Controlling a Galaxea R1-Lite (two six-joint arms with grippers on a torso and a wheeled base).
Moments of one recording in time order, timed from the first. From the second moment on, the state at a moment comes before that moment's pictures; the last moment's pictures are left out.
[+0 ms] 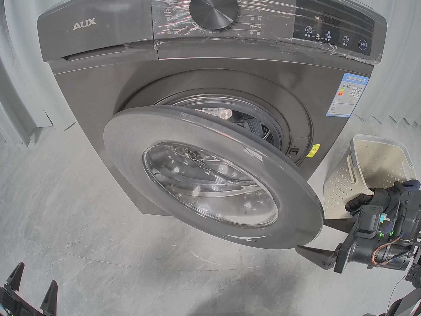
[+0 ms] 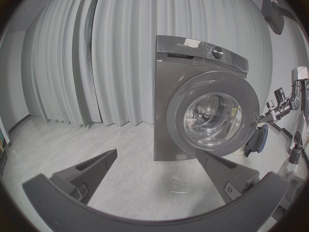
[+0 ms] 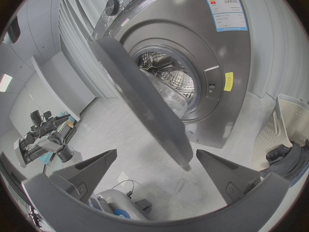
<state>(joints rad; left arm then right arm) 0.00 0.02 -0.02 0.00 -0.02 -0.01 0.57 1.39 -0.18 -0.89 0.14 0.12</state>
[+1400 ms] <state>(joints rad) -0.01 0.02 -0.02 0.00 -0.02 -0.01 0.69 1.51 -0.22 -0.95 0.20 0.10</state>
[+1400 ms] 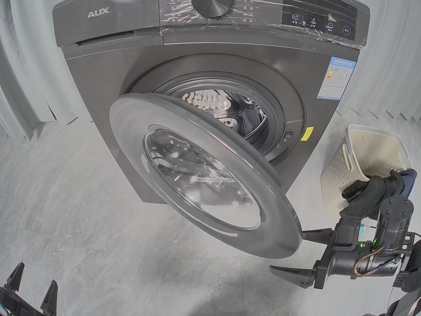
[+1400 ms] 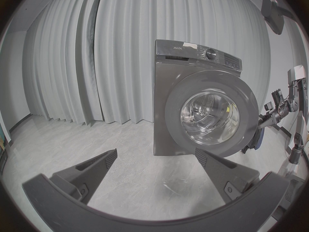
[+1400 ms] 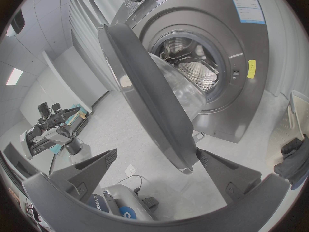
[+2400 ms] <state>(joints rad) -0.01 0.02 -0.02 0.00 -0.02 -0.01 0.47 1.57 -0.22 -0.93 0.13 0.06</state>
